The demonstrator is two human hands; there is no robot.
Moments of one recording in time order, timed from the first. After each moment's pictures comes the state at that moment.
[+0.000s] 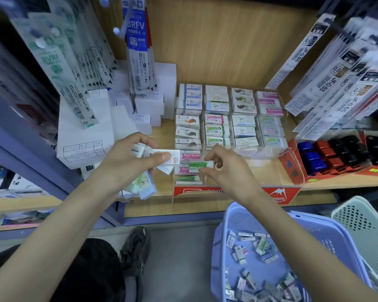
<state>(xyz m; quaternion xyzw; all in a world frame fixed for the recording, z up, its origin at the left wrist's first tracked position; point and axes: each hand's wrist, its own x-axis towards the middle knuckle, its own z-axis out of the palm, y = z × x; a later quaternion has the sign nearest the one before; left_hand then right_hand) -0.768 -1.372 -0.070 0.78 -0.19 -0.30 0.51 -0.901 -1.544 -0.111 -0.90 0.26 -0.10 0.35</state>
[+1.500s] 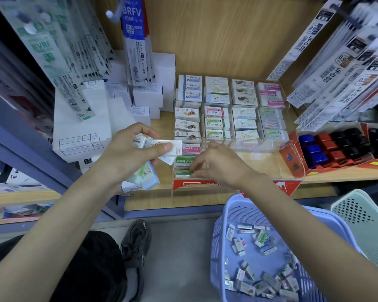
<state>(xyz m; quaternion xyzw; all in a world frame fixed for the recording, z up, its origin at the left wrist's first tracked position) -0.770 -1.379 -0.069 0.77 -0.19 -0.30 0.53 -0.881 -1.555 -0.112 -0.98 0.09 0.07 0.18</state>
